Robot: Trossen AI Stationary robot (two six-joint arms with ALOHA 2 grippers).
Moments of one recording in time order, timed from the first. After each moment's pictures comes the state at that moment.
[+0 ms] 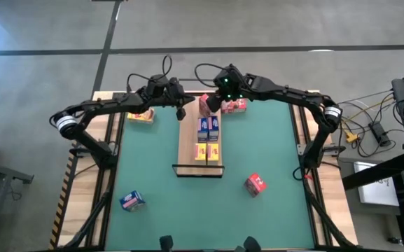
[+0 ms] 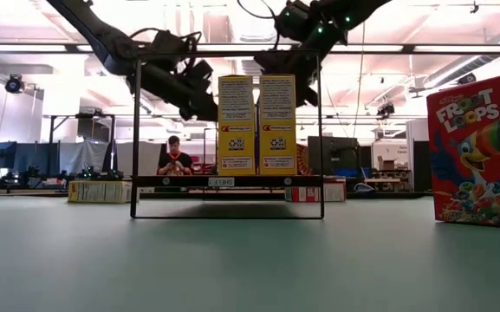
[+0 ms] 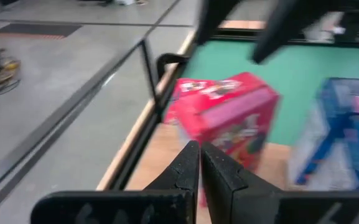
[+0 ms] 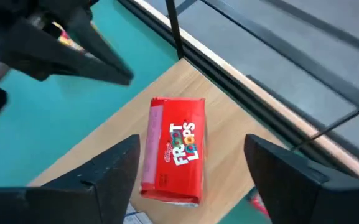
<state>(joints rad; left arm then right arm) 0.66 1.54 0.91 0.23 0.30 0.24 -0.49 1.75 1.54 -0.52 0.00 0.26</state>
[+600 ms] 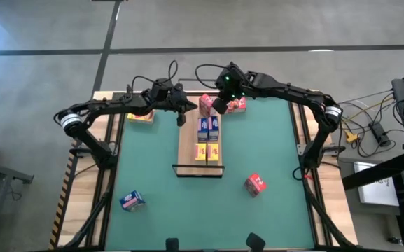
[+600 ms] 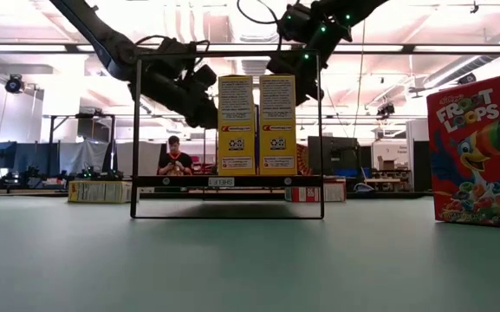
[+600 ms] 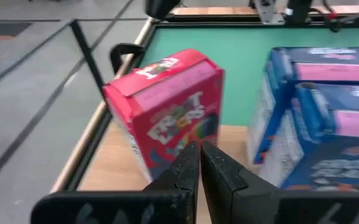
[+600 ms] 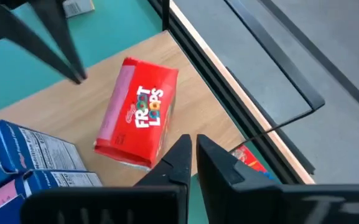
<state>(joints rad) 0.63 1.59 0.90 0.22 0.41 0.30 -0.52 1.75 1.58 -0.66 0.03 0.00</state>
